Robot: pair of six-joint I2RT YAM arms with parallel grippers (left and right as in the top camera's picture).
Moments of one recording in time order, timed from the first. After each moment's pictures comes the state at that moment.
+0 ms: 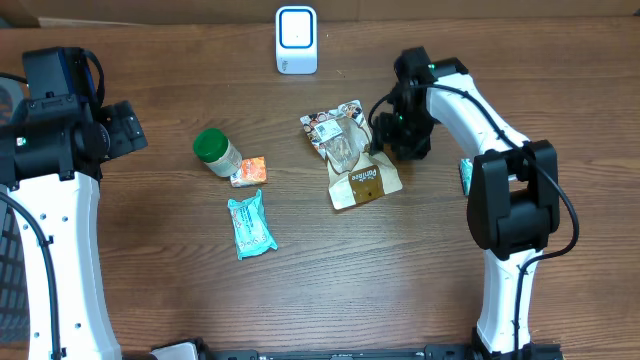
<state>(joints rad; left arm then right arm) 0.19 1.45 1.62 -1.18 -0.33 -0.19 0.23 2.24 1.77 -1.12 -0.30 0.29</state>
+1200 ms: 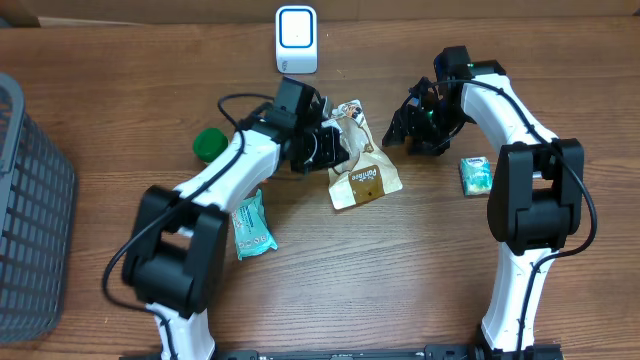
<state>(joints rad) -0.41 1.96 1.35 -0.47 0.52 -0.54 0.09 2.24 1.75 -1.06 -0.50 0.18</state>
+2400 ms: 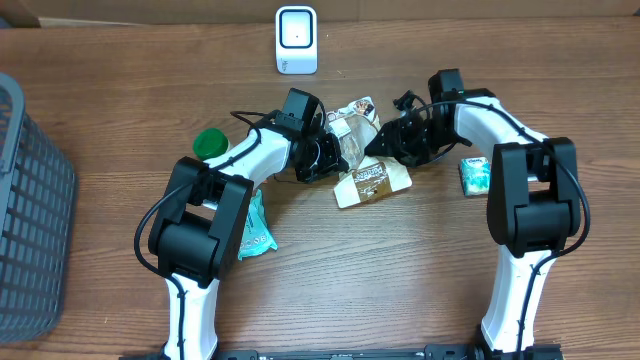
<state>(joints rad) -0.41 2.16 1.39 -0.41 0.54 -0.70 0.11 2.23 1.52 -0.78 -0.79 0.10</state>
